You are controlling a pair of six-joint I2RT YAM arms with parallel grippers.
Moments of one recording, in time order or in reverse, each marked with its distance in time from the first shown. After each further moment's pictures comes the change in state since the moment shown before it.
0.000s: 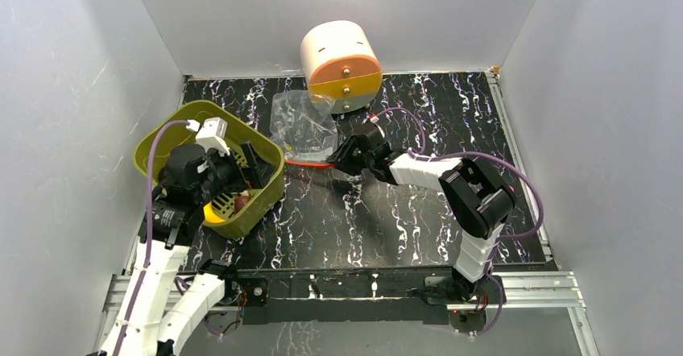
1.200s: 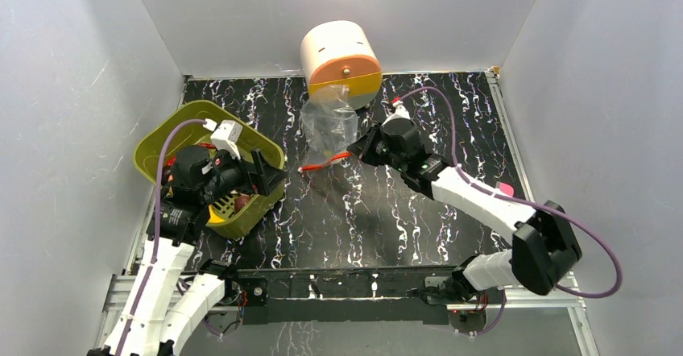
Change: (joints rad) left arm 0.000 -0.020 -0.090 0.133 0.215 0.057; right arm 0.000 -0.424 -0.102 -0.090 0.074 -0.258
